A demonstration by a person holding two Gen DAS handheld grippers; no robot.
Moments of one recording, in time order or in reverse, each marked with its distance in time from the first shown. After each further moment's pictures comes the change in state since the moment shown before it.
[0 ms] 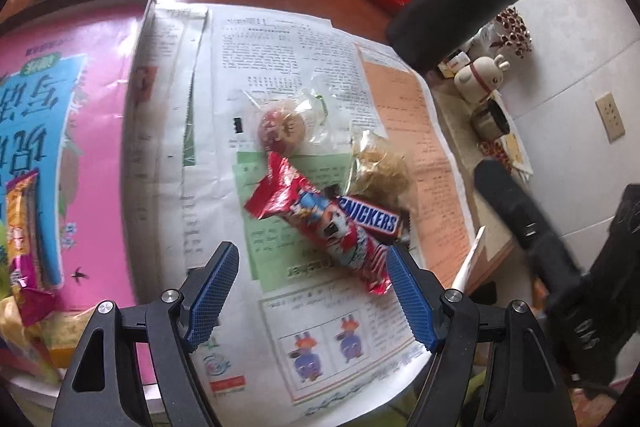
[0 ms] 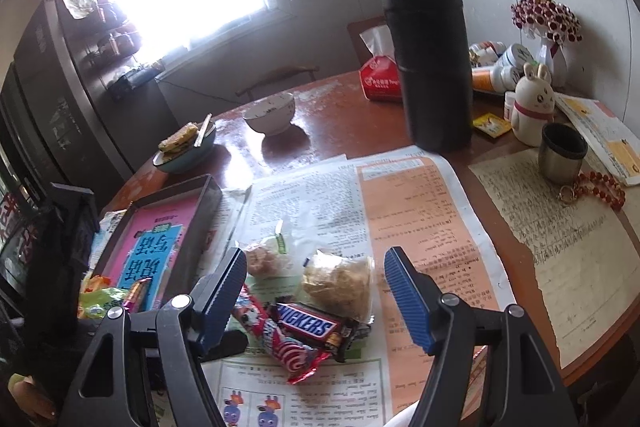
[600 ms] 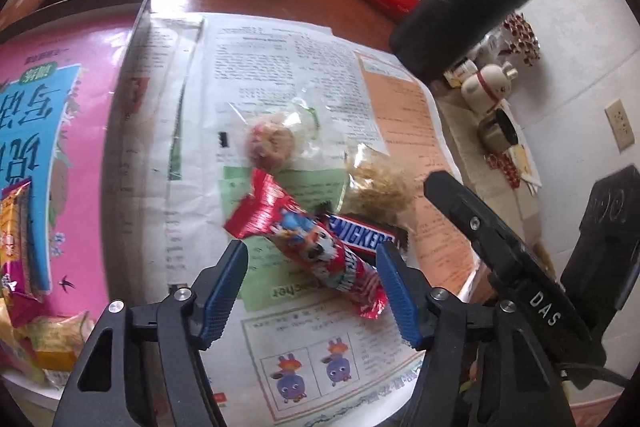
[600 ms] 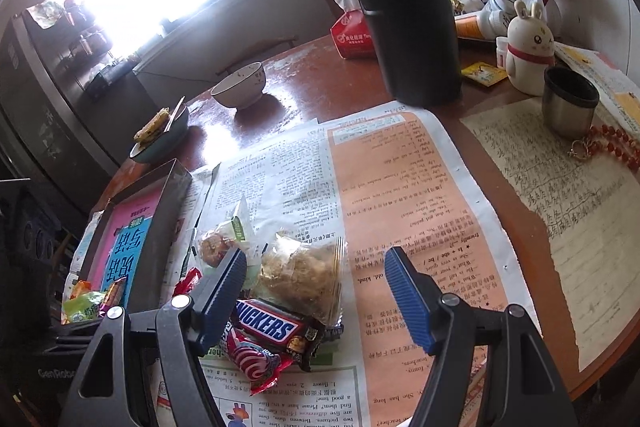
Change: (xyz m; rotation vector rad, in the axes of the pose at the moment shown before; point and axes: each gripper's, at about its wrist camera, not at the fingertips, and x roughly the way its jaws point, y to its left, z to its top) left arm 0.011 -0.016 0.004 0.012 -0.034 0.059; right arm 0.038 -0.034 -0.004 0.095 0.109 0.006
